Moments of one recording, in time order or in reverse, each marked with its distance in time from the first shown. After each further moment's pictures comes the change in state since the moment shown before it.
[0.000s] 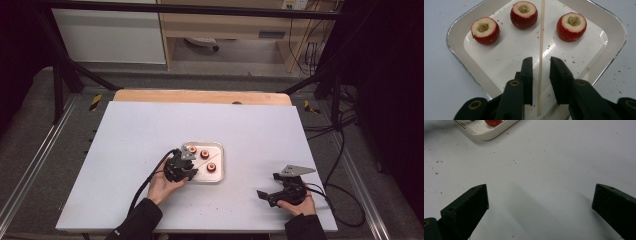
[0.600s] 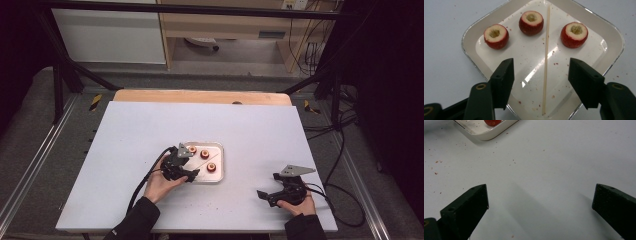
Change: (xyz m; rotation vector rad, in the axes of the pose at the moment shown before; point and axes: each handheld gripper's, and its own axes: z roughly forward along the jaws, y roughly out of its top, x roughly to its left) left arm 0.005 0.003 -0.010 -0.034 0.014 -0.021; right arm 0.000 0.000 0.000 0.000 -0.003 0.001
